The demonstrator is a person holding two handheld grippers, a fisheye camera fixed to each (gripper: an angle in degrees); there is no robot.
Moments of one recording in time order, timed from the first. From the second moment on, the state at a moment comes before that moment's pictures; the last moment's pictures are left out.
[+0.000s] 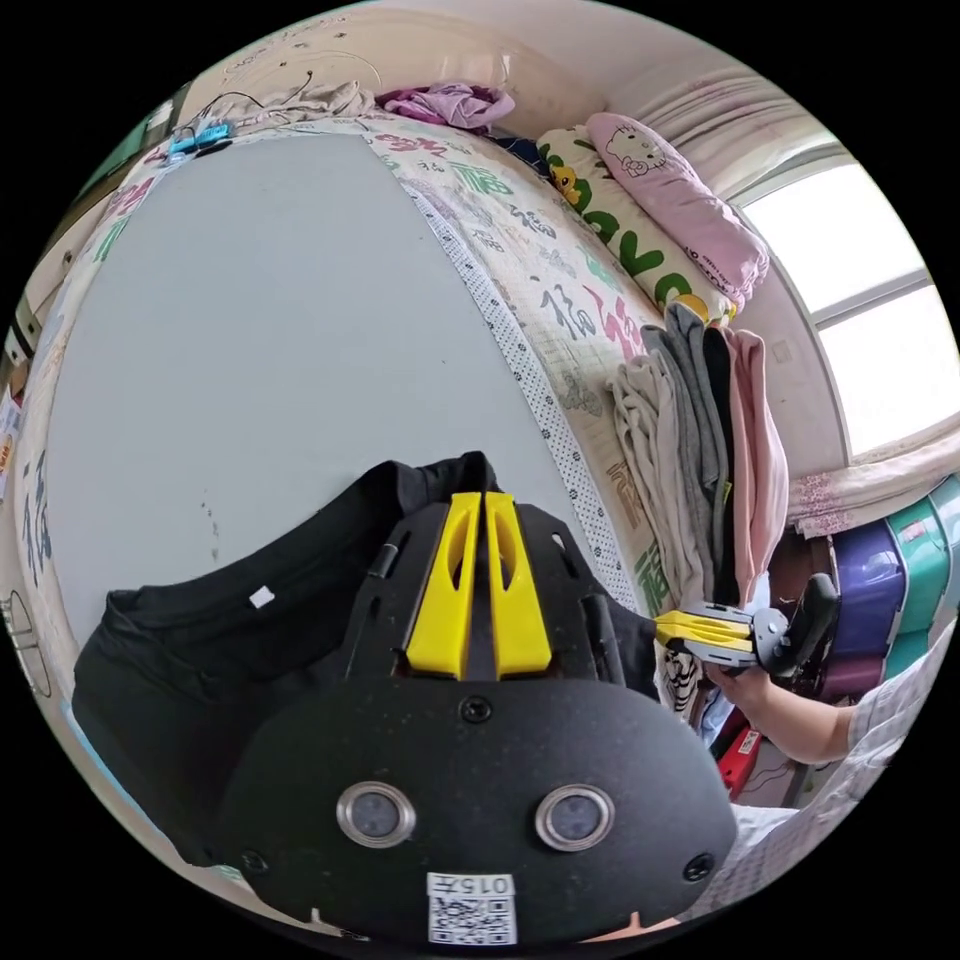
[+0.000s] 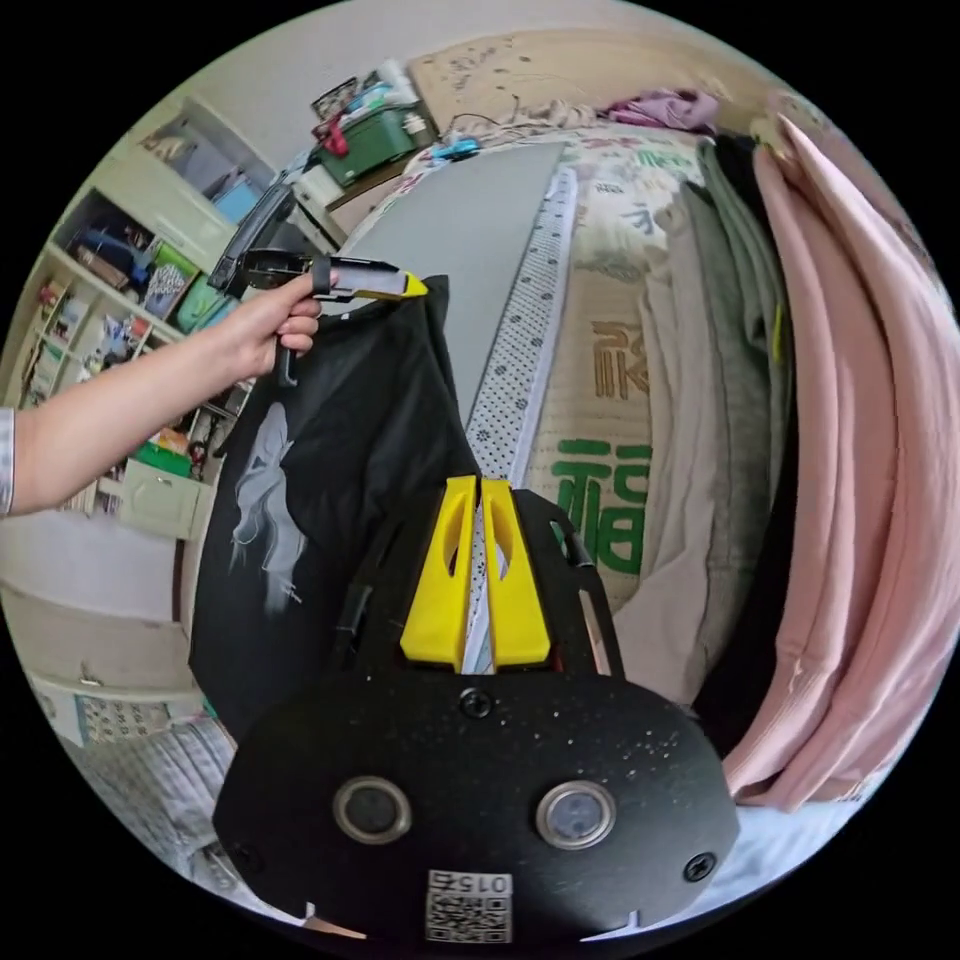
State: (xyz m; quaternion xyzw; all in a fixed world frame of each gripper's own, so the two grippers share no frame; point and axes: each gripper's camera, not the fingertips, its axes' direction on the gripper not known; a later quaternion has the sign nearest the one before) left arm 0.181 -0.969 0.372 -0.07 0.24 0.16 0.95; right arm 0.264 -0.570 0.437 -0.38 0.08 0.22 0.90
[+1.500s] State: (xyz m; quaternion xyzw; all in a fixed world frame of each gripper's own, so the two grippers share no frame) left arm 0.104 -0.761 0.321 -0.10 0.25 0.21 0.94; right arm 0.241 -0.696 0.472 -0.41 0.02 0.35 0.85
